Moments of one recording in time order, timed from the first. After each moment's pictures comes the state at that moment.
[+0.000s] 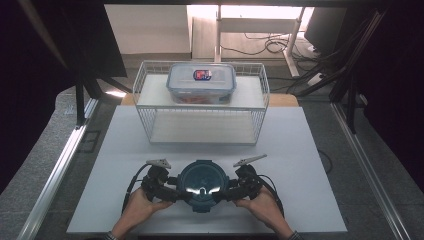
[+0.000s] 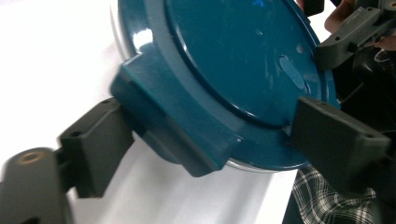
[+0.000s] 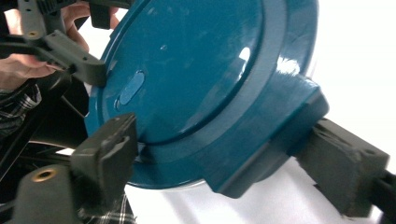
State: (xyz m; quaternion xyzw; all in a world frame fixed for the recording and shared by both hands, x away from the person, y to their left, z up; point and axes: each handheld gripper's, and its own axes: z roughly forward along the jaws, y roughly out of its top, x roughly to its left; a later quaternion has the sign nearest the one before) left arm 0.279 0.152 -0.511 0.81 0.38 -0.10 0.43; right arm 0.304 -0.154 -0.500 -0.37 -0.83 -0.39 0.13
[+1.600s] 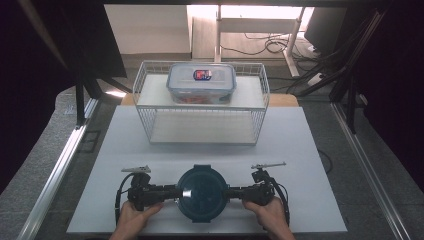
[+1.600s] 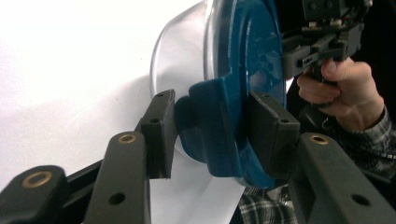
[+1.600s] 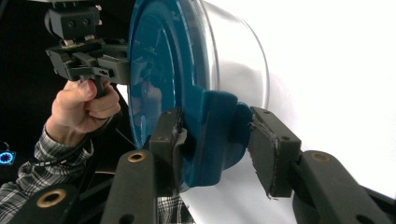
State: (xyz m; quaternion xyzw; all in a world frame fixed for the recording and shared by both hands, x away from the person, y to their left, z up) left arm 0.248 0.182 -0.518 0.70 0.46 -0.15 0.52; right arm 0.287 -0.189 -0.499 -0.45 -0.75 -0.45 0.21
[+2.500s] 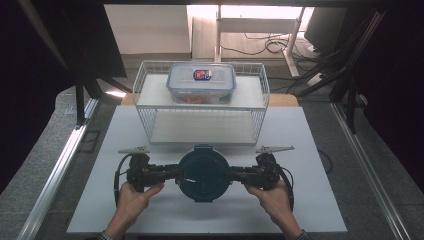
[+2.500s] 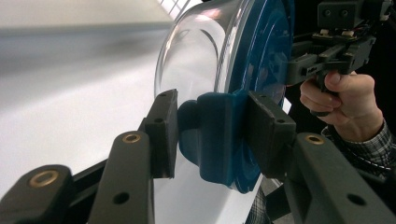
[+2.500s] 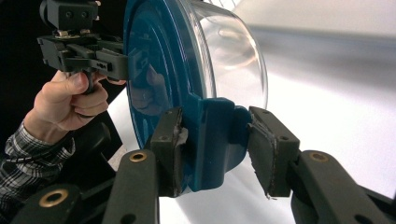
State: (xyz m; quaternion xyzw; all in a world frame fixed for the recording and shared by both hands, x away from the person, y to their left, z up) left arm 0.277 0.181 -0.462 0.71 0.42 -0.09 0.55; right arm 0.303 -0.187 -0.444 -0.39 -0.77 -0.50 0.10
